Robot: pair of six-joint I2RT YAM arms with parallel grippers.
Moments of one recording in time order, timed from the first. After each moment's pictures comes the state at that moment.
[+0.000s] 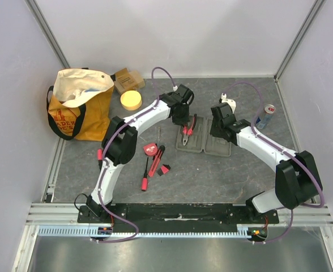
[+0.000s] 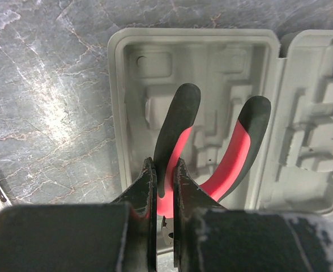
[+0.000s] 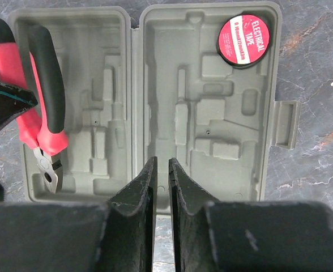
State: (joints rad) left arm -0.68 2.24 1.92 -0.69 0.00 -0.58; right arm 0.45 1.46 0.99 -0.40 0.31 0.53
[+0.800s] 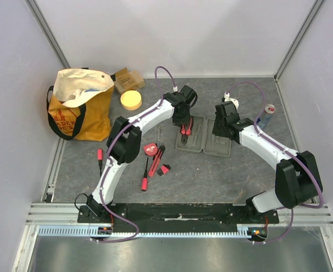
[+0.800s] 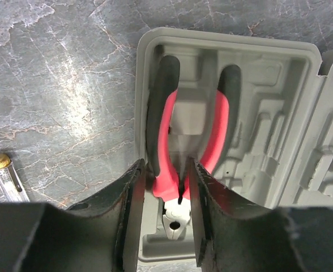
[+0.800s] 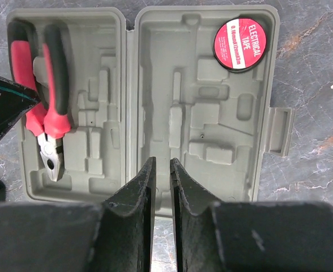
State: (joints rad) left arm -0.71 2.32 2.03 -0.82 -0.13 -0.62; right arm 0.39 1.46 0.99 -0.40 0.24 0.50
